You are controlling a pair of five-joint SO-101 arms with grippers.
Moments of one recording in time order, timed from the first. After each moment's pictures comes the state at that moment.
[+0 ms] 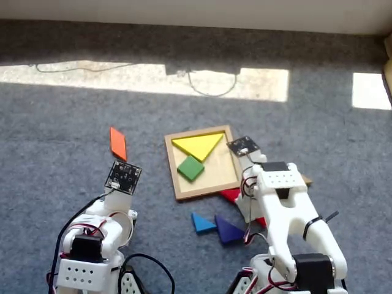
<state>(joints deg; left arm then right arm) 1.1 -100.6 96.0 74.9 -5.6 -11.3 -18.1 56.4 60.4 24.8</state>
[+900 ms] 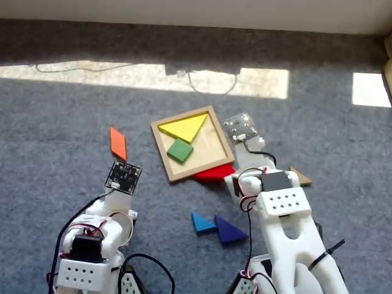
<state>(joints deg) 1.1 -100.6 96.0 74.9 -5.6 -18.3 -38.0 57.1 50.2 15.9</state>
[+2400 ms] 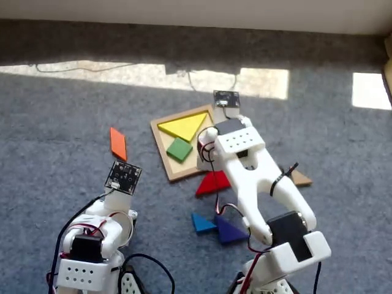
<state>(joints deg) 1.1 -100.6 96.0 74.9 -5.6 -28.3 2.7 20.1 66.4 -22.8</state>
